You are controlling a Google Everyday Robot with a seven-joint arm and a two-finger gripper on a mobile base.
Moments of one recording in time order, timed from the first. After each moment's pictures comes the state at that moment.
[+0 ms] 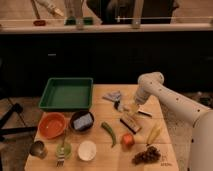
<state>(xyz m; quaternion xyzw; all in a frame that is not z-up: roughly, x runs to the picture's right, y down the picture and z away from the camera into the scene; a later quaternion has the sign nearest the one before) 0.198 0.116 0.903 -0.32 0.01 0.29 0.90</state>
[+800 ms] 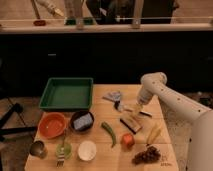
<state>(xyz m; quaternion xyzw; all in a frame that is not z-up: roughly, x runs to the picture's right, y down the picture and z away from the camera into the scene) 0.223 0.122 0.912 -0.33 0.02 0.29 0.90</state>
